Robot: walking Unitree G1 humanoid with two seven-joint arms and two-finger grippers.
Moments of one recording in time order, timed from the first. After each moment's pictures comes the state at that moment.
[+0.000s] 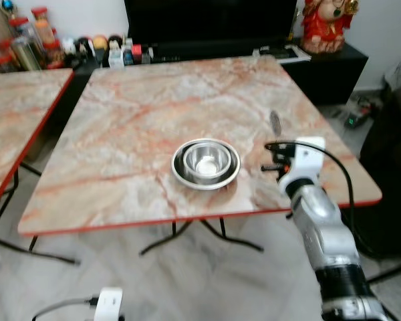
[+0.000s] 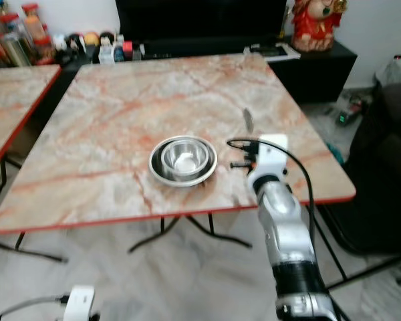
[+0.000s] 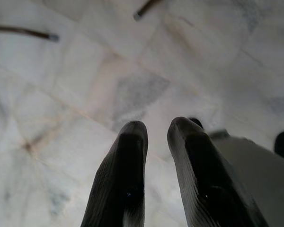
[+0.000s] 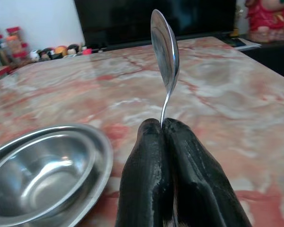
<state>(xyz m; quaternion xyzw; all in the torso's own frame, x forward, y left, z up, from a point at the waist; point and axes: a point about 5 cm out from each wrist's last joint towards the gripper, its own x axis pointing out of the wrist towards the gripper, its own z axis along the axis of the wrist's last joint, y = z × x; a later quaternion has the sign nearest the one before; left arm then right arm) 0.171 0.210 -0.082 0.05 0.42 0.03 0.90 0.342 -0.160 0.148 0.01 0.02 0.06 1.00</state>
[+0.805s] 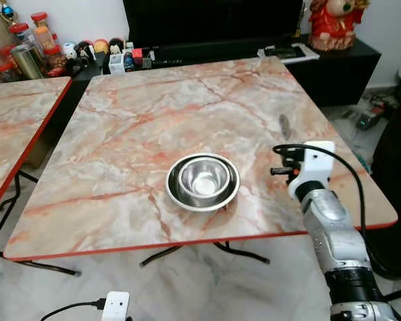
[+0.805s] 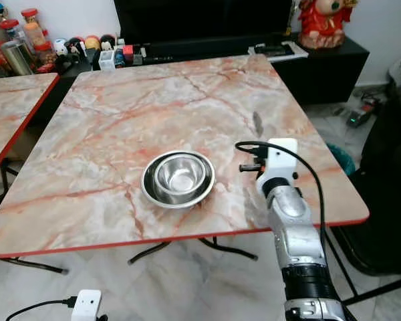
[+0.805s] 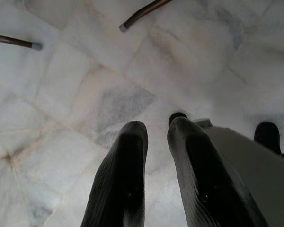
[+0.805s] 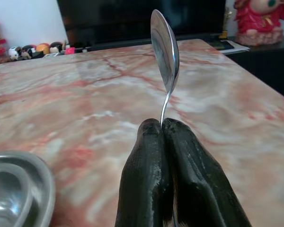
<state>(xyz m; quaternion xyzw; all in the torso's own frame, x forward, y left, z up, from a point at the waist) 0.167 0.197 -0.086 0.04 0.43 0.02 0.90 0.338 -0.176 0.145 0.01 0.03 0.04 1.00</state>
